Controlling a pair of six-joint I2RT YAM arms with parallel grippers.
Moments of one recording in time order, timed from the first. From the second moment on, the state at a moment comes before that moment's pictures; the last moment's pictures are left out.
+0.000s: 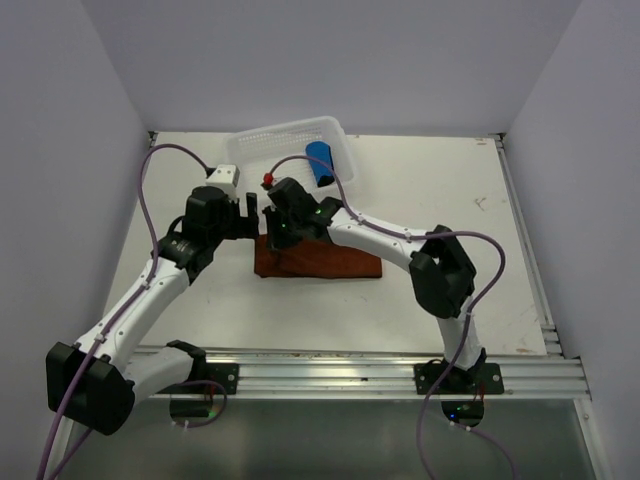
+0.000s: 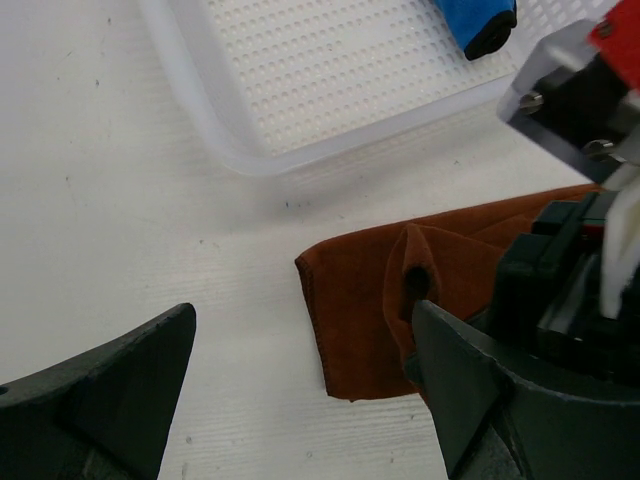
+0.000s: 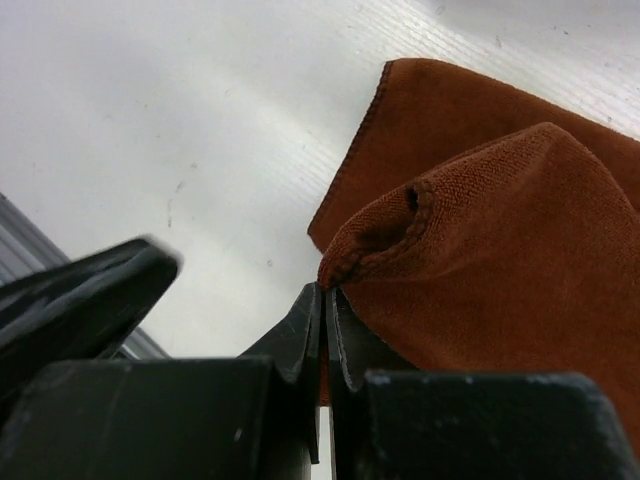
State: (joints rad) left arm -0.35 1.09 0.87 -0.32 -0.16 -0.20; right arm 0.91 2.01 1.68 -0.47 -0.07 0.57
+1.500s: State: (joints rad) left arm -0.35 0.94 0.84 -0.31 -0.22 -0.20; right arm 0.92 2.21 1.82 -0.43 -0.08 0.52
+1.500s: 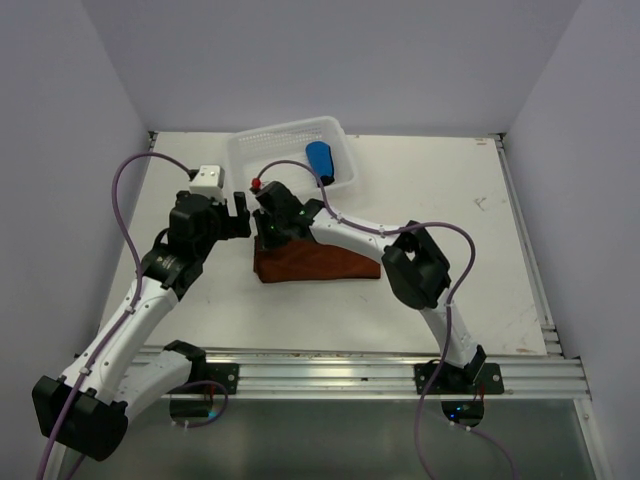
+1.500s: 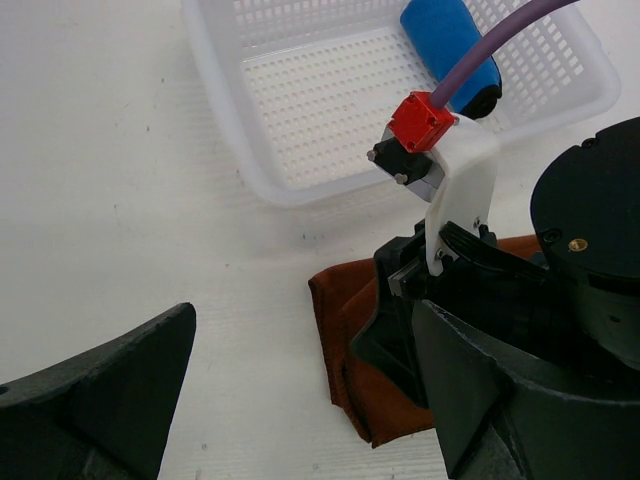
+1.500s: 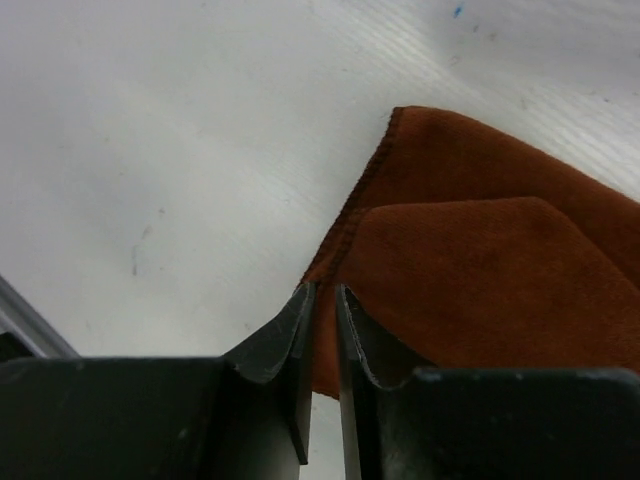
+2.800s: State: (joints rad) left arm -0.35 0.95 0.84 -0.31 -0.23 -0.20; right arm 0.91 2.36 1.91 -0.40 -0.02 0.42
